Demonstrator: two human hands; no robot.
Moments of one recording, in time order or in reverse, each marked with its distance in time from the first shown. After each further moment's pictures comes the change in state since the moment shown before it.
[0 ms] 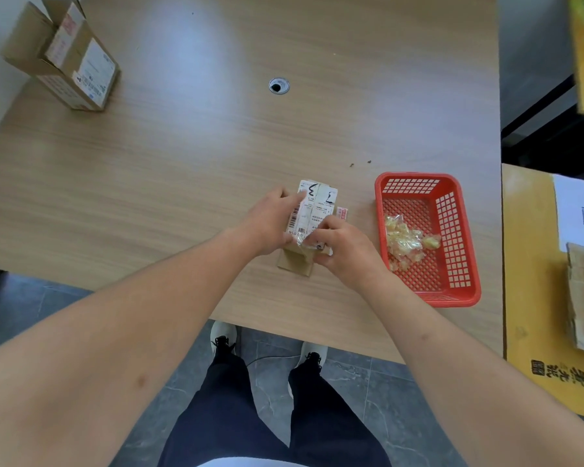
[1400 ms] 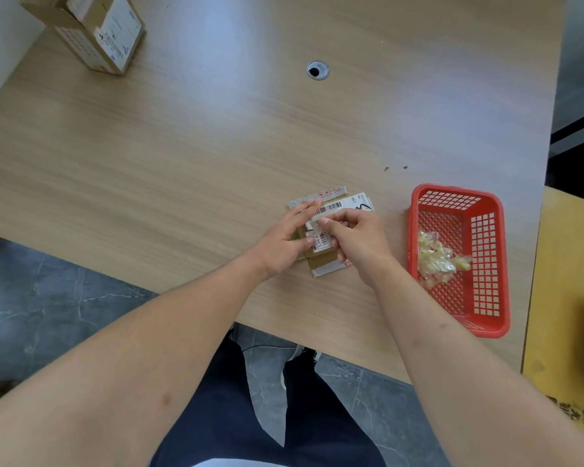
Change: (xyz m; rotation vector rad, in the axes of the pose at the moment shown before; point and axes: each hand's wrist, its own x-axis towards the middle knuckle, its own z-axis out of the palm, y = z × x) left_hand -0.007 -0.056 0.055 -0.799 0.078 0.037; right_hand 0.056 -0.029 0.010 0.769 0.090 0.649
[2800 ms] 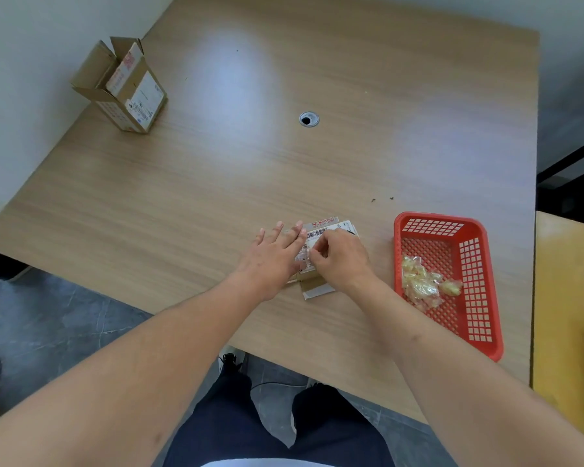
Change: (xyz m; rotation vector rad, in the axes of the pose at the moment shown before) left_hand -0.006 0.053 0.003 1.268 -0.115 -0.119; right_hand 0.010 -0.005 -0.015 -0.736 -0.016 -0.426
